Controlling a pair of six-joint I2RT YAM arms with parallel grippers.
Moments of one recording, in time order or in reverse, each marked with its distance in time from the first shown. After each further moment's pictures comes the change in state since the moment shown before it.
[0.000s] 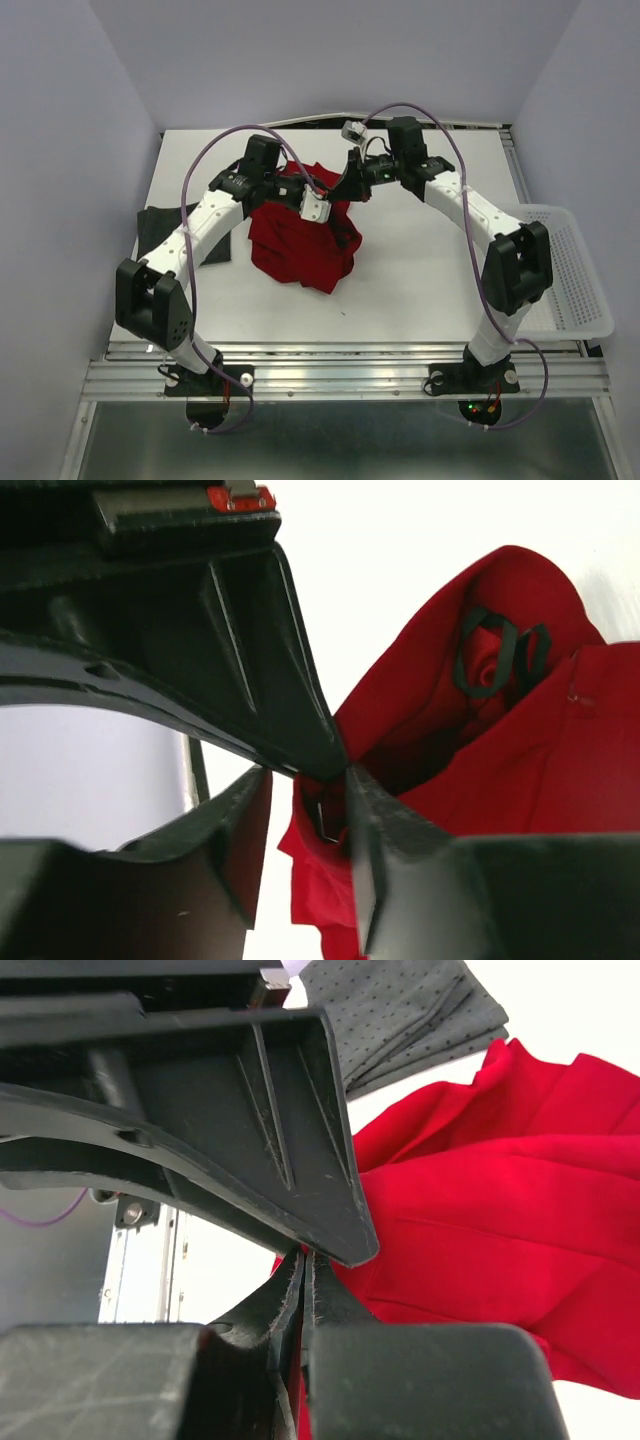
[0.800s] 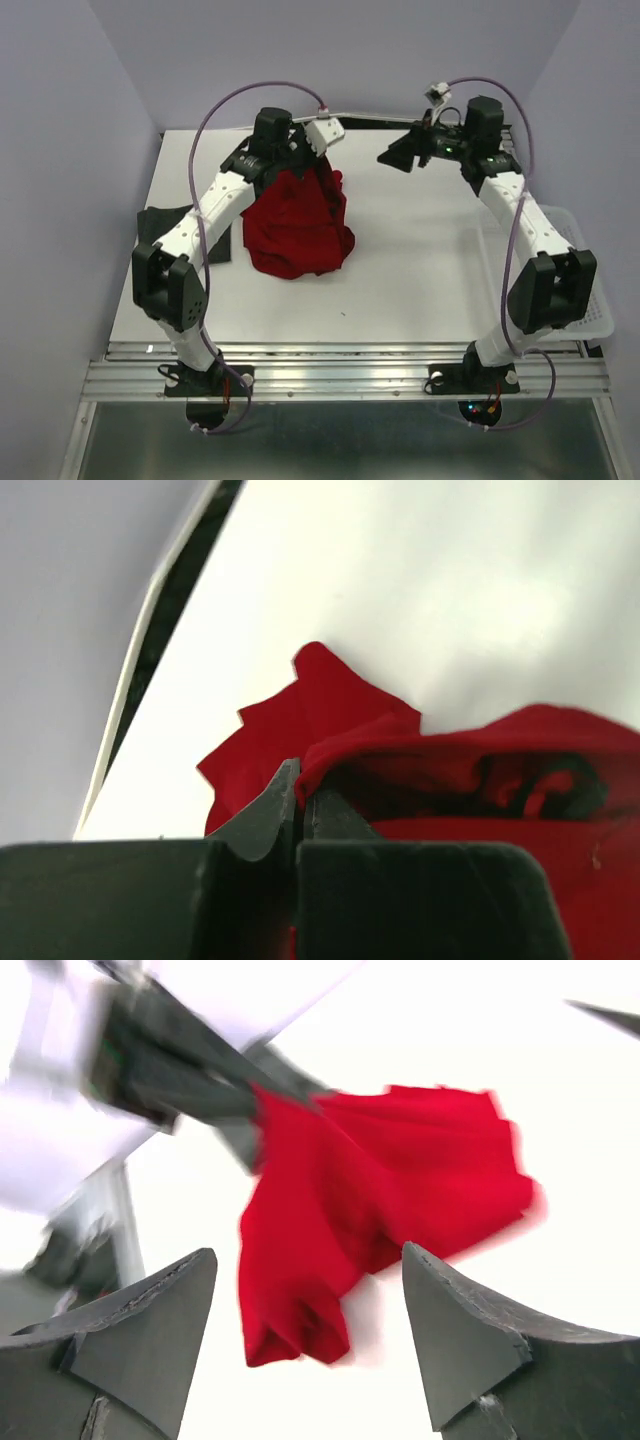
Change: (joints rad) left arm -0.010 0.088 0.131 0.185 -0.470 -0.806; right arm -0.219 -0.139 -0.004 0.105 0.084 0.267
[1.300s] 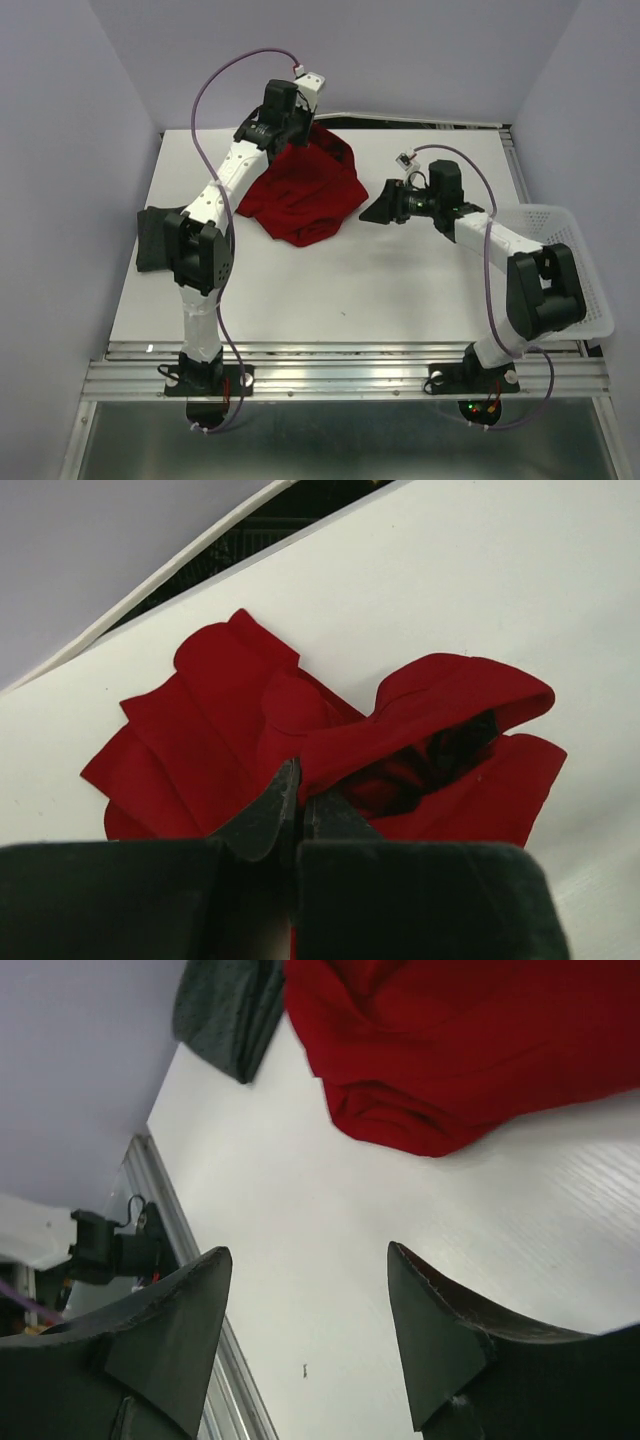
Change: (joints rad) left arm 0.047 0.376 0.524 -0.148 -0.356 -0.538; right arm 0.026 -0.124 -0.582 0.254 0.133 0.267
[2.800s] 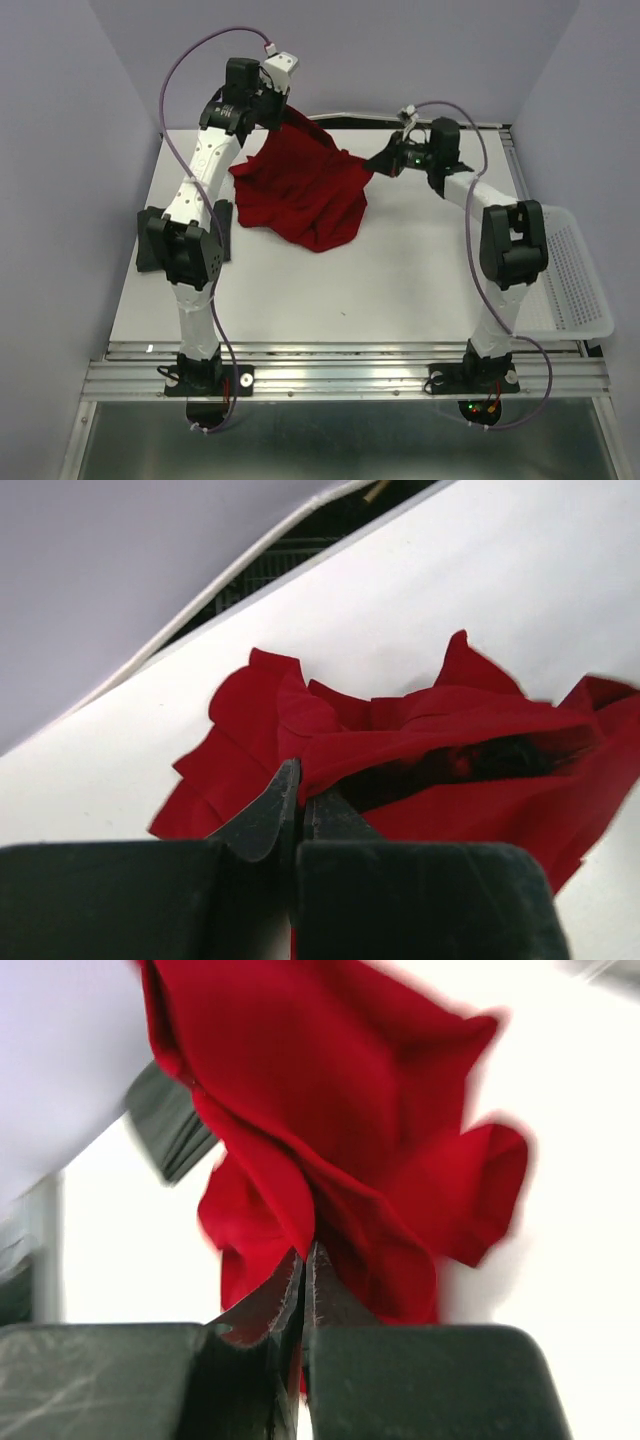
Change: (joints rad) left arm 0.145 0.015 0.192 -0.172 0.211 0.101; right arm -0.078 0.470 0.459 0.220 -0.114 -0.142
